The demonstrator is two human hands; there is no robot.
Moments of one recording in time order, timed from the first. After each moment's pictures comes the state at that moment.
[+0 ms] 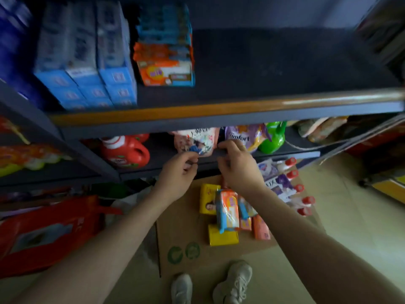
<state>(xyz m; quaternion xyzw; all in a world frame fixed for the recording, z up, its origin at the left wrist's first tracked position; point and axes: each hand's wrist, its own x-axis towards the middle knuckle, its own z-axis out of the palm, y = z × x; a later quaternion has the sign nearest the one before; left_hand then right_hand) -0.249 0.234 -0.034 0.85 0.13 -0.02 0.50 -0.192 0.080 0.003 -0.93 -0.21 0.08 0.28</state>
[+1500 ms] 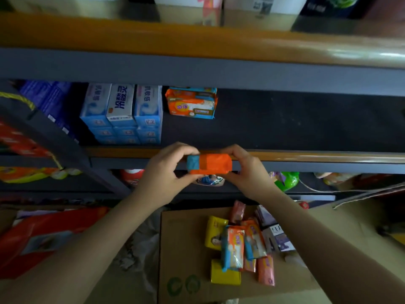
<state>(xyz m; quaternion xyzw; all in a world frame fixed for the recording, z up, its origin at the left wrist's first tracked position) -0.221 0.292 0.066 0.91 -0.04 0.21 0.34 -0.120 0.110 0.056 -0.83 -0.34 0.14 0.41</state>
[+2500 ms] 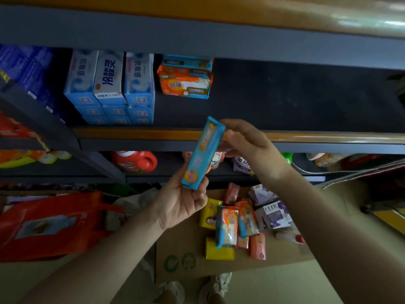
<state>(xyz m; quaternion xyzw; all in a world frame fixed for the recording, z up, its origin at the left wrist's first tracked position) -0.250 0.243 0.016 0.14 0.22 -0.17 0.95 -0.139 0.109 0.091 -0.72 -0.19 0.29 0.60</state>
